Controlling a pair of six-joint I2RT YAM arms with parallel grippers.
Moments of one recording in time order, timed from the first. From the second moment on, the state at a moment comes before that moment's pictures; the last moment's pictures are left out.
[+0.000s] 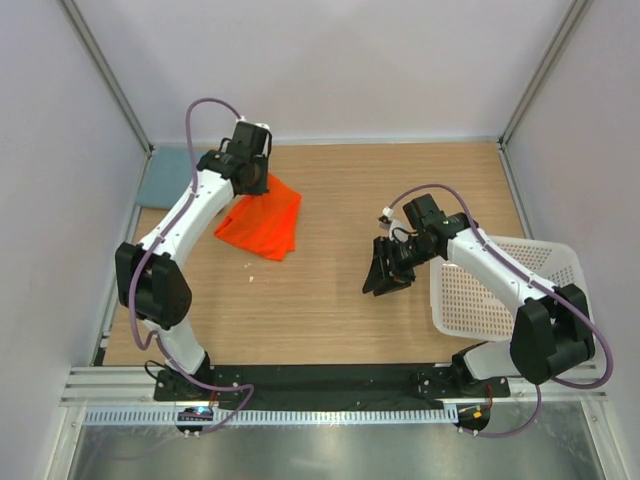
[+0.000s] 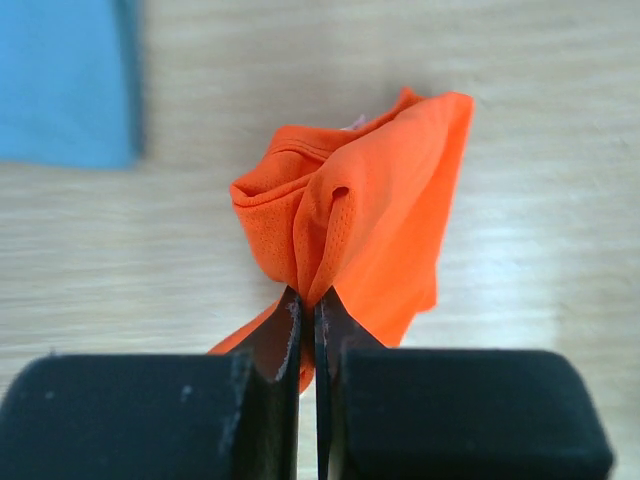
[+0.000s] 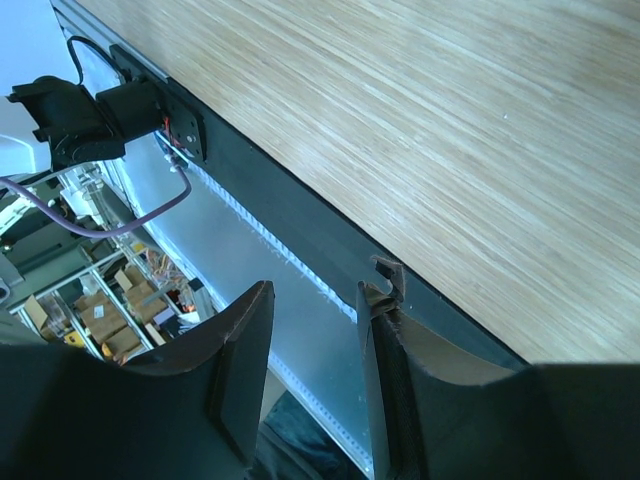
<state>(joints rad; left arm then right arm) -0.38 1.74 1.62 -0.78 -0.19 -0.23 0.39 1.38 0.99 -0.84 -0.72 0.38</state>
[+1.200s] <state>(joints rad) -0.24 1.89 1.87 -0.66 -0.62 0.33 0.42 1.51 1.02 -0.91 -0.68 0.35</state>
